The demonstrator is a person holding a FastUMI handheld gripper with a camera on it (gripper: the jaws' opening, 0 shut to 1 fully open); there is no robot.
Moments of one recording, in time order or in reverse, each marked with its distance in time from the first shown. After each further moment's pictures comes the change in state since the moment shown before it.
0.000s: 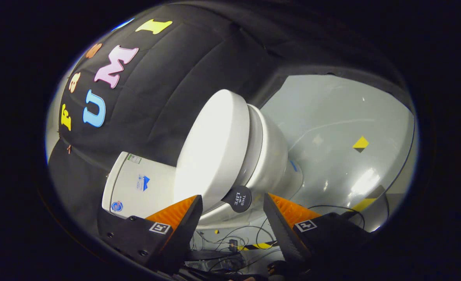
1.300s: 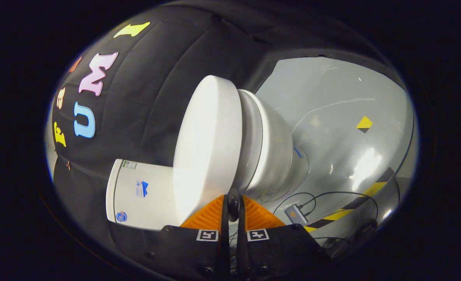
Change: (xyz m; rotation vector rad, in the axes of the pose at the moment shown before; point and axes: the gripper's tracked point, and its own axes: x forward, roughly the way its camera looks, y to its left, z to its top) arm 0.025 0.002 -0.003 0.097 0.028 -0.066
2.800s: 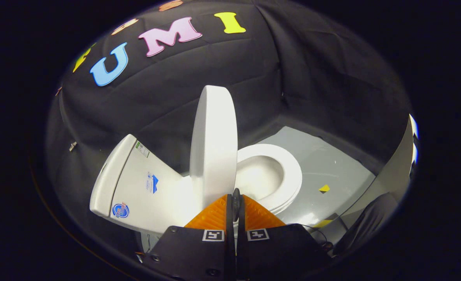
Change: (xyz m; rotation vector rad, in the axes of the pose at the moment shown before) arm -0.080 0.232 -0.038 -0.541 -0.321 -0.306
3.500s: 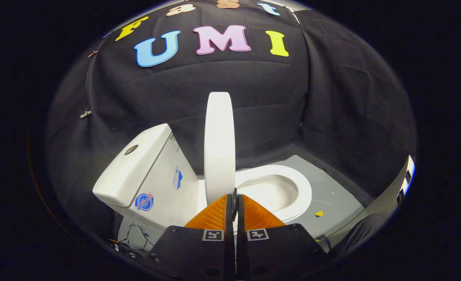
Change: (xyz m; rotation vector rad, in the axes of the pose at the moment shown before) arm -0.037 0.103 -0.009 -0.237 -0.133 0.037
